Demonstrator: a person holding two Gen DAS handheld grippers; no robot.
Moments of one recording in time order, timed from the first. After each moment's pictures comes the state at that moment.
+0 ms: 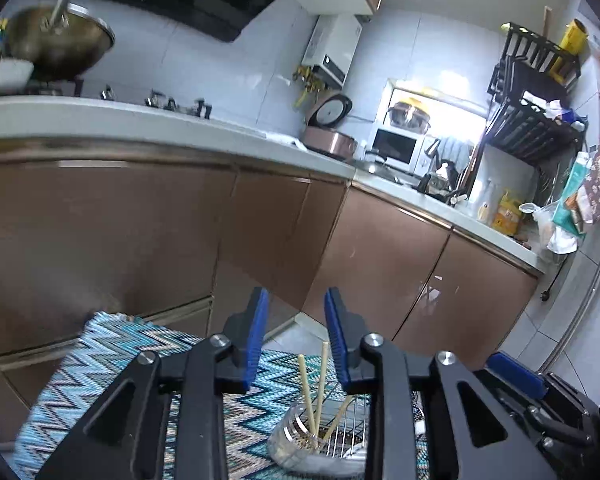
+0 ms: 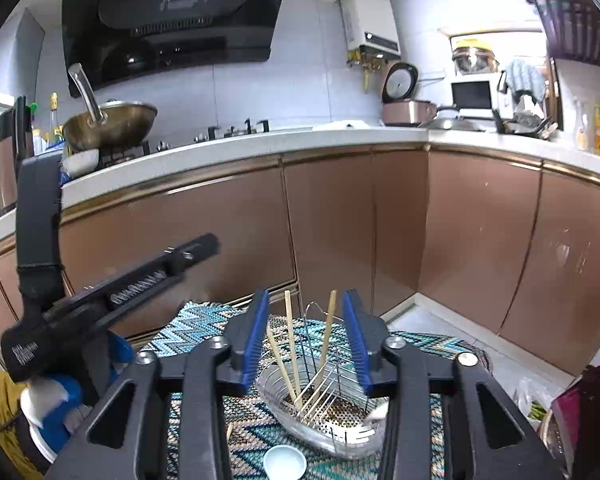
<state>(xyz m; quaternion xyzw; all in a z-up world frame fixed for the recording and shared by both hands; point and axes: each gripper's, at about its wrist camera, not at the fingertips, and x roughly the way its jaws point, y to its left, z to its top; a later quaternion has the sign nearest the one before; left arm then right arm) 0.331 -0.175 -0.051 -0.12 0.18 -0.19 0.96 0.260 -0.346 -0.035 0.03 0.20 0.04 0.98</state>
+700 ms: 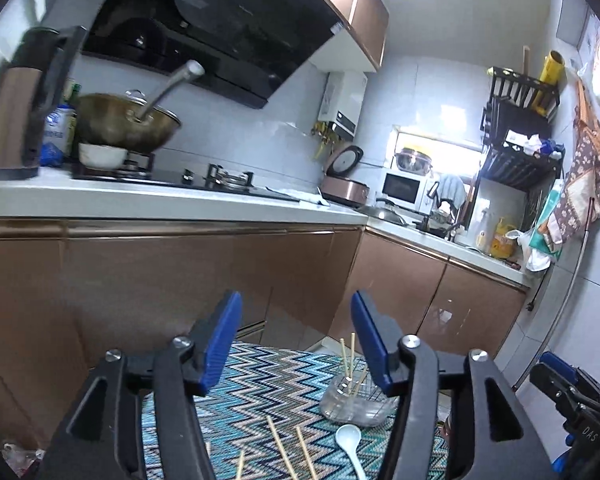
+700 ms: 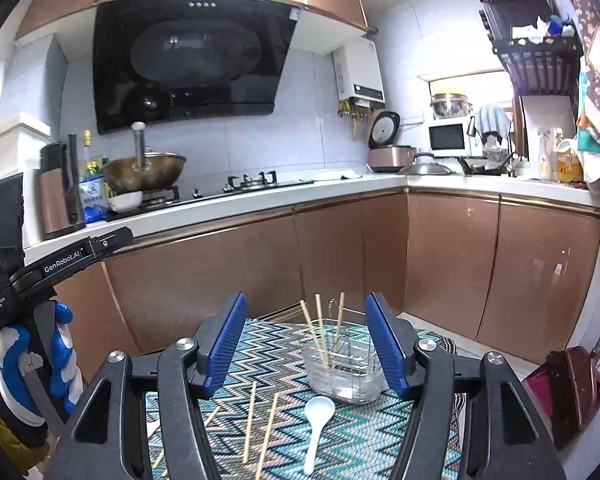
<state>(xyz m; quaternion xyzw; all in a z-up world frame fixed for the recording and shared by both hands) 0.144 -0.031 0.035 -0.11 0.12 -0.15 0.97 0.078 -0.297 0.032 0.03 0.14 0.02 0.99</state>
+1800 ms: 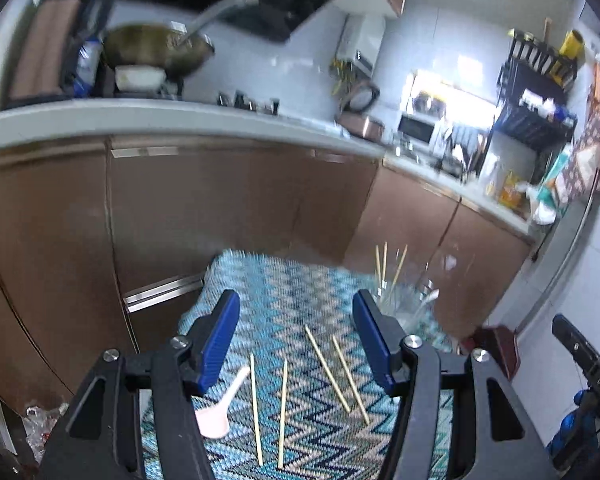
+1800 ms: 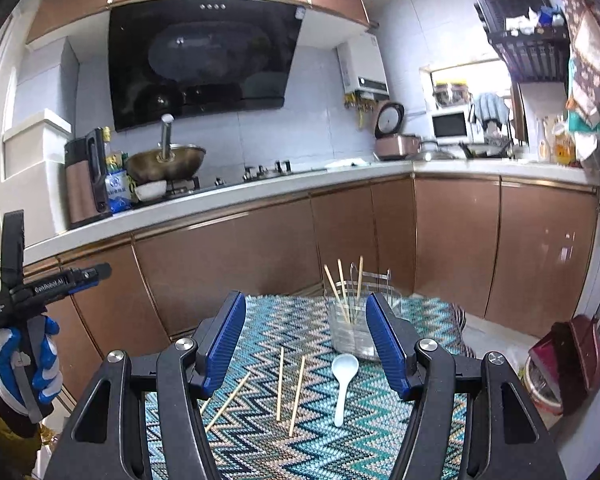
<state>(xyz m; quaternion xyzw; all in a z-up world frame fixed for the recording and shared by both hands) 0.129 0.032 -0.028 -0.10 0.26 -0.16 0.95 0.036 -0.287 -0.003 0.06 0.17 0.04 0.98</state>
